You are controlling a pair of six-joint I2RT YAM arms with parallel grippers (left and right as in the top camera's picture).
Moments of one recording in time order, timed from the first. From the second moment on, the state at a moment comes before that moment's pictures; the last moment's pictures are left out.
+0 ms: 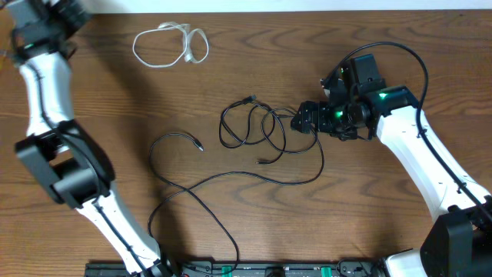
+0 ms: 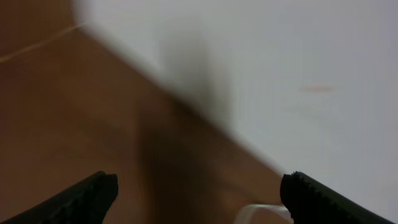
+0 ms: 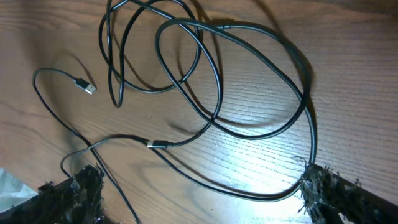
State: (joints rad) left arm 0.46 2.24 2.01 -0.32 0.15 -0.36; right arm 0.28 1.62 1.26 -0.85 -0.43 0.37
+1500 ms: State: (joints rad) left arm 0.03 2.33 2.01 -0.71 0.11 0.13; right arm 0.41 1.62 1.26 -0.86 -0.36 0.39
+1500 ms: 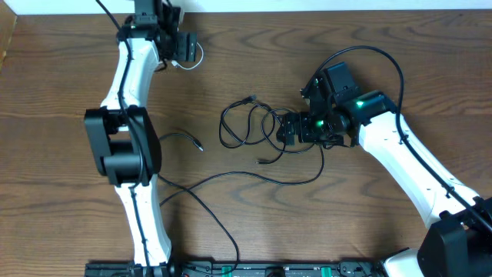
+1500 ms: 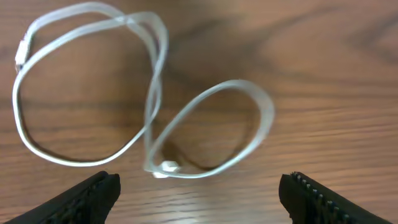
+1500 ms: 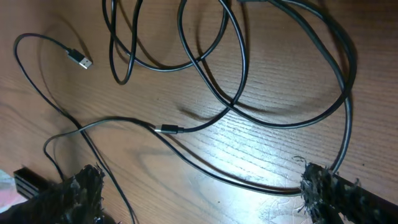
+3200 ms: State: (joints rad) left arm 0.28 2.20 2.01 -0.71 -0.32 -0.10; right arm 0.42 1.62 1.26 -0.93 -0.37 0.39
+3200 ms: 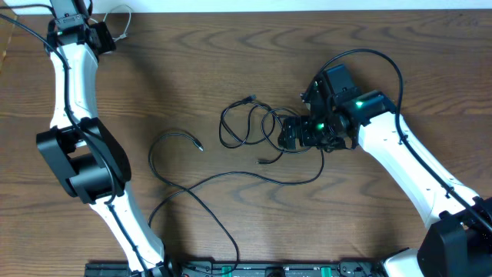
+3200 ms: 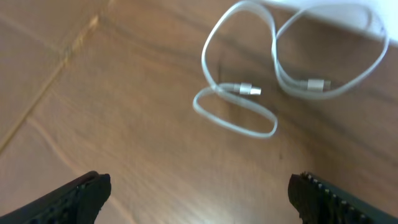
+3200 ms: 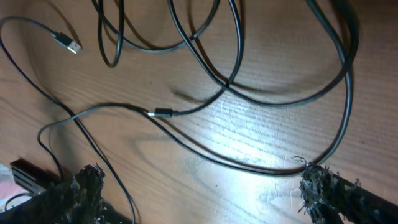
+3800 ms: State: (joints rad) left arm 0.06 1.80 2.01 -1.40 0.33 -0.32; right arm 0.42 1.62 1.26 -0.96 -0.44 0.39
